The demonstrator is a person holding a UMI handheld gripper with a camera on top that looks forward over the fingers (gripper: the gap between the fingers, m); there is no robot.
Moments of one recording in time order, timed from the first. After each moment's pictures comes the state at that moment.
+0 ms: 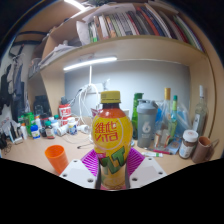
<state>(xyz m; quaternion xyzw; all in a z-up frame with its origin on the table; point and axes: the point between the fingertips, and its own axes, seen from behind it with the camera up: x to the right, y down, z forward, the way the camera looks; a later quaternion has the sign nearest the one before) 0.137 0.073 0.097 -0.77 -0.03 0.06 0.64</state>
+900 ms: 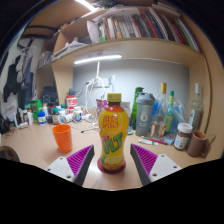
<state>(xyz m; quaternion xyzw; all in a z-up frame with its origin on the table) 0.156 0.016 0.076 -0.78 -0.08 0.05 0.62</state>
